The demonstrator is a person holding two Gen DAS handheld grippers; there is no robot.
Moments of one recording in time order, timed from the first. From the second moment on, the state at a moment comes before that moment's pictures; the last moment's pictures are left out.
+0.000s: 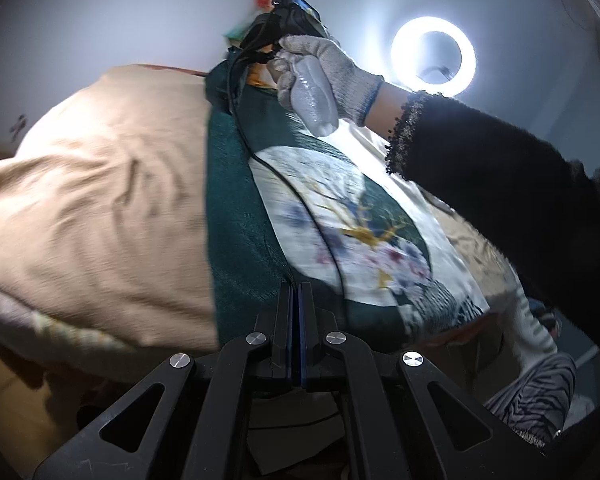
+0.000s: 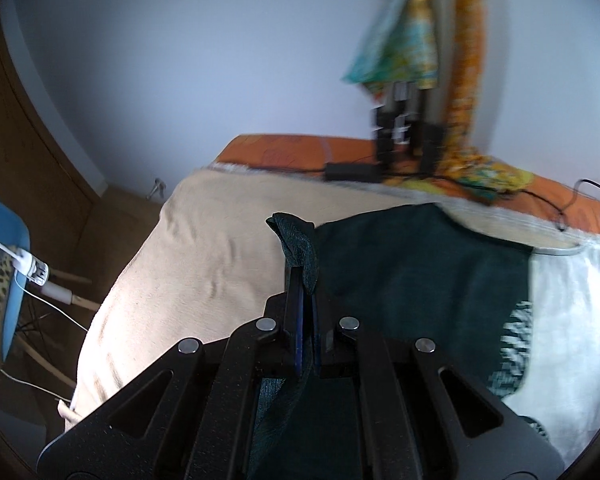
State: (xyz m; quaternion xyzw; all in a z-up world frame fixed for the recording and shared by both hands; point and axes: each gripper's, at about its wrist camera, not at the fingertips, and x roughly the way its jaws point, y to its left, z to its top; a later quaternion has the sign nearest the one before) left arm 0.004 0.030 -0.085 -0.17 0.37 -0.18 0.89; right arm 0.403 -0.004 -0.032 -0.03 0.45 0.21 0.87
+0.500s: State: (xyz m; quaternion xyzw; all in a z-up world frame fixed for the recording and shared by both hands) left arm 0.034 -0.030 -0.092 -0.15 0.41 -0.23 0.87; right arm 0.435 -0.118 -0.055 0.00 0.47 0.14 0.87
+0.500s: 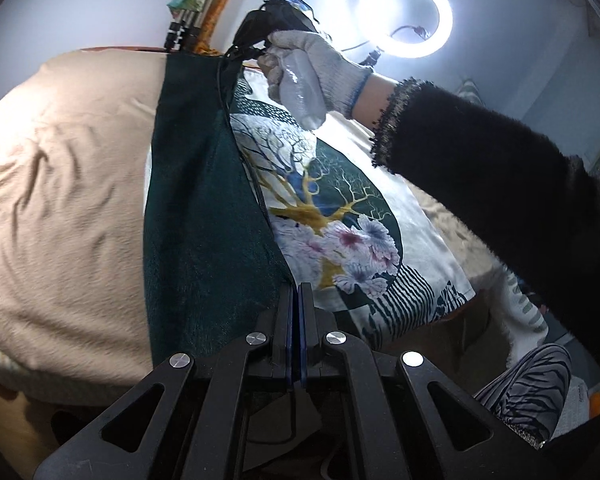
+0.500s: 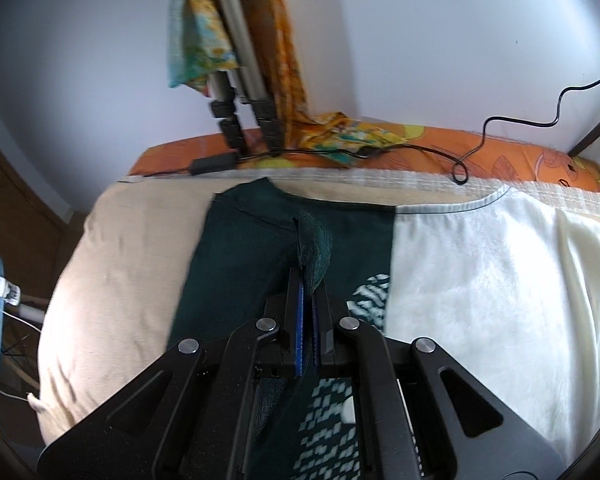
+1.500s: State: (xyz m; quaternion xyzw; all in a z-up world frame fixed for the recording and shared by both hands) left arm -0.044 -0.031 -0.069 -0.09 0.36 -0.31 0.87; right arm 0.234 -0.263 0.052 -0.02 0.42 0.12 0.90
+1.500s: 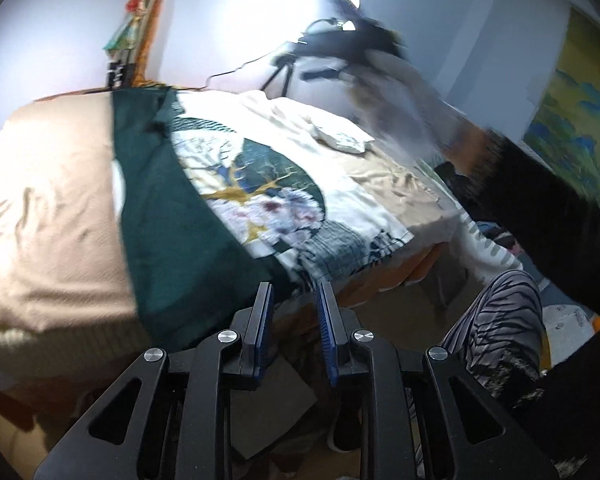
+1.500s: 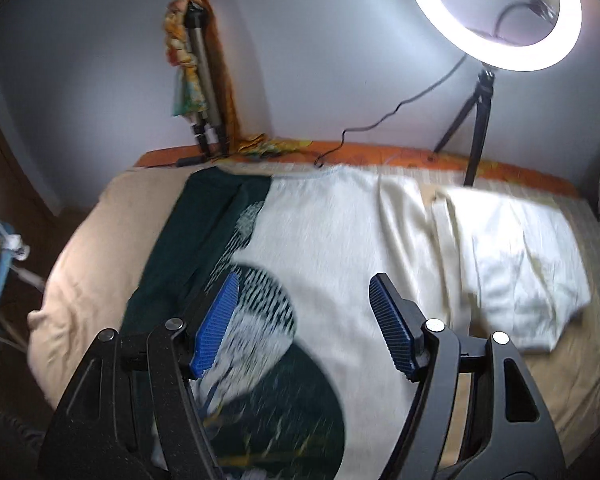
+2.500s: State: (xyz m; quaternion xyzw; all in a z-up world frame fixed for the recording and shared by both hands) left arm 0.006 -0.173 -0.069 0.02 0.34 -0.31 0.89; right arm 0.029 -0.472 0.047 0.16 0.36 0.02 0.92
